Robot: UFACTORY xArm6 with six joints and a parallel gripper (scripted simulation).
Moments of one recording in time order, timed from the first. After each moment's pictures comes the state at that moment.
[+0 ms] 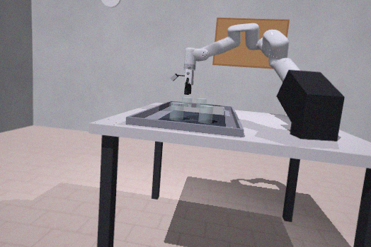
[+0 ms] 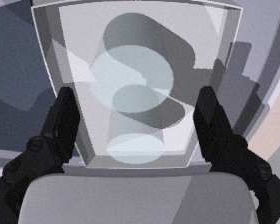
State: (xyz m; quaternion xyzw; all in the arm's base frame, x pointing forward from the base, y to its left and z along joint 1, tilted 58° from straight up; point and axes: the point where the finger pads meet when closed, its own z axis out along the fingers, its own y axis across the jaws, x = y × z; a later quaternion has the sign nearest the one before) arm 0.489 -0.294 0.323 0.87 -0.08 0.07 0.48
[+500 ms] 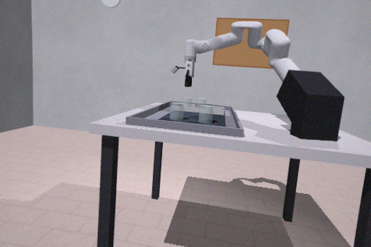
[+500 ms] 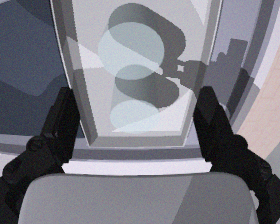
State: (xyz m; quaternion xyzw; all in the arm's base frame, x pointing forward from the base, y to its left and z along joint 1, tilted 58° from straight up) arm 0.487 -0.252 0.351 0.87 -0.08 0.07 0.48
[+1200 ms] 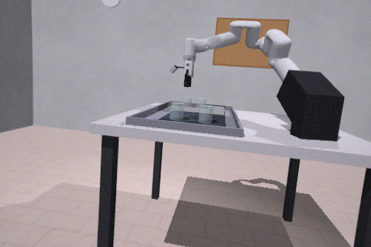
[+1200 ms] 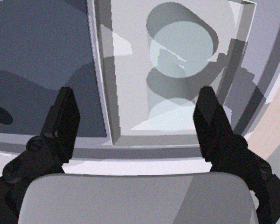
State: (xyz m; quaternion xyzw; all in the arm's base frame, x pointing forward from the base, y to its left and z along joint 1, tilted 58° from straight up) arm 0.495 -0.225 0.309 0.87 -0.08 0.07 0.48
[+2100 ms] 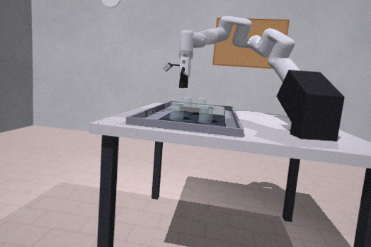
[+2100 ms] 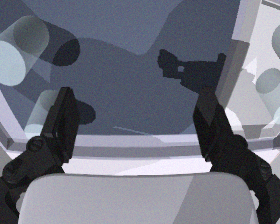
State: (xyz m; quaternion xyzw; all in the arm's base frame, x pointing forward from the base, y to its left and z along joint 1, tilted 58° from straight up) arm 0.529 -0.116 0.139 0.87 -0.08 0.07 0.48
